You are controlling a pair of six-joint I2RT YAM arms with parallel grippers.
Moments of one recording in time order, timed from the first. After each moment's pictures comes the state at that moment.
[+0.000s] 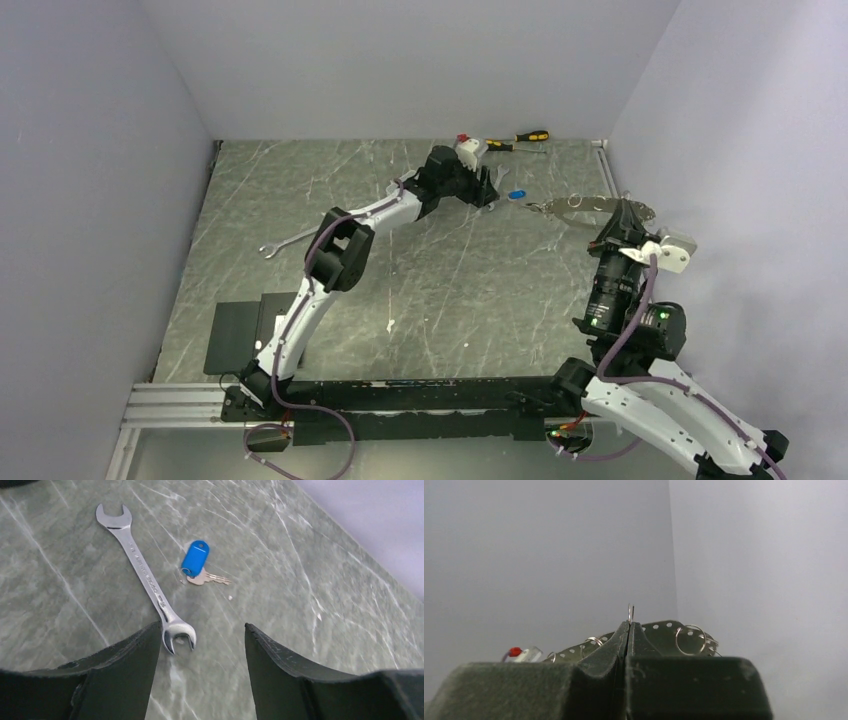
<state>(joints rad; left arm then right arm) -0.67 2.52 2.09 0.11 0.40 -0.24 0.84 0.48 0.62 0.74 1.01 -0.65</state>
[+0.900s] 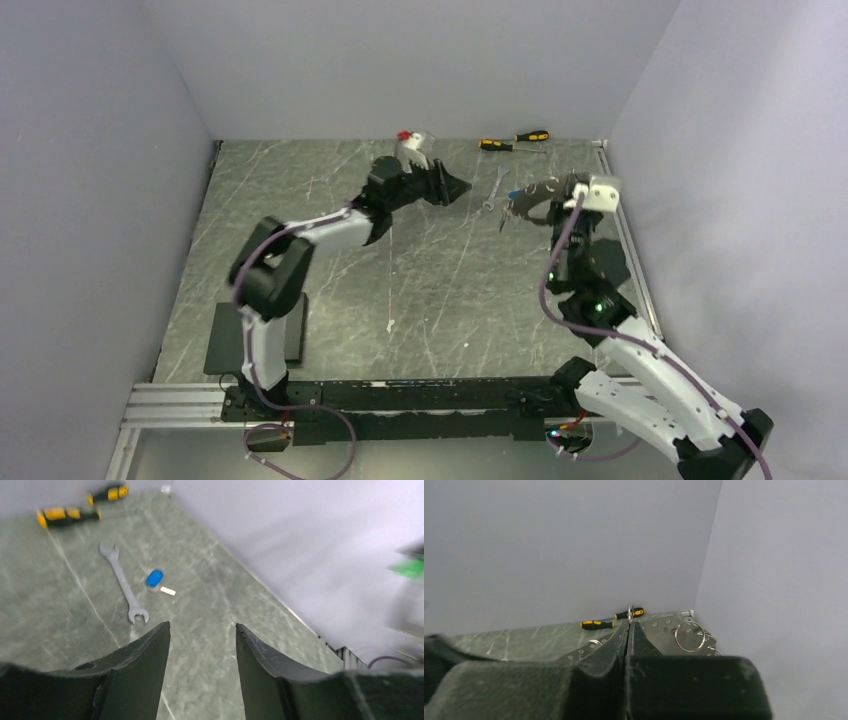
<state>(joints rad) -0.61 2.11 1.39 0.67 0.42 -0.54 0.70 0.70 0.71 0.43 0.85 -0.36</state>
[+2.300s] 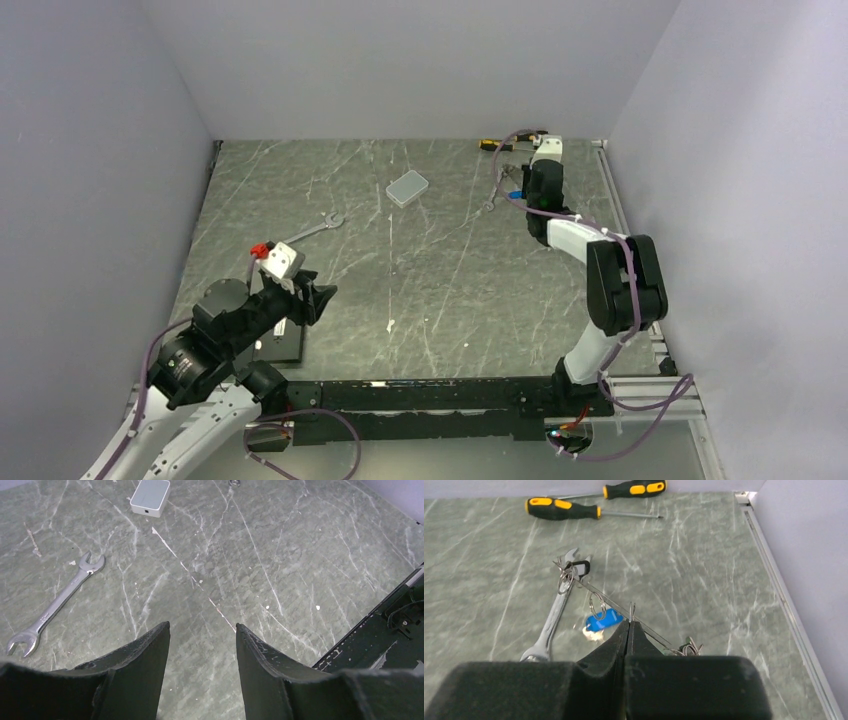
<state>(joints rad) -0.63 0.37 0.74 -0.61 0.02 -0.11 0.15 1.76 1.01 0.45 0.33 -0.02</state>
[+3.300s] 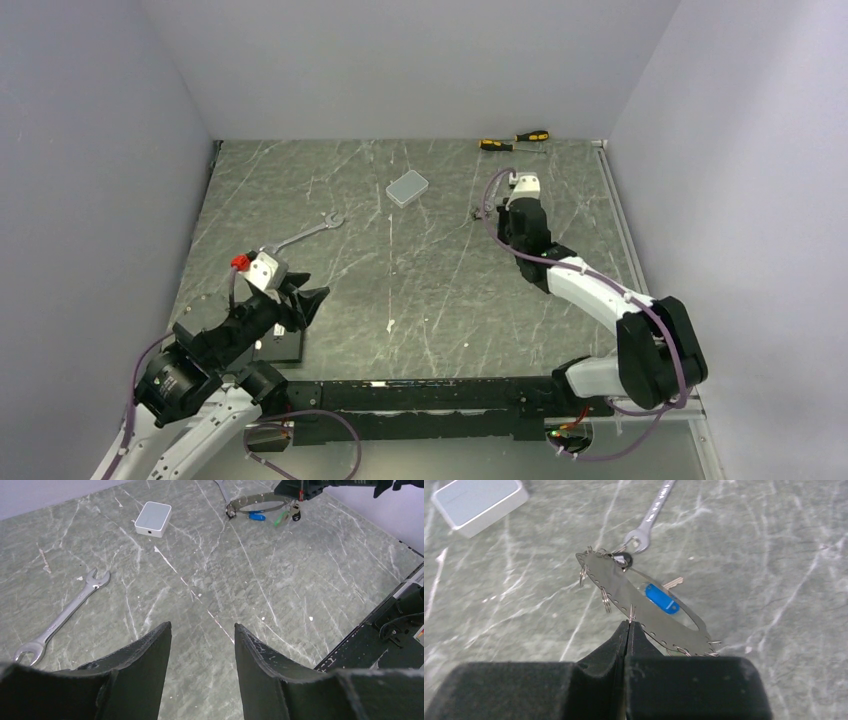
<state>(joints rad) -0.63 0.27 0.74 -0.62 0.02 -0.11 0.39 1.34 0.72 0.16 0.31 0.16</state>
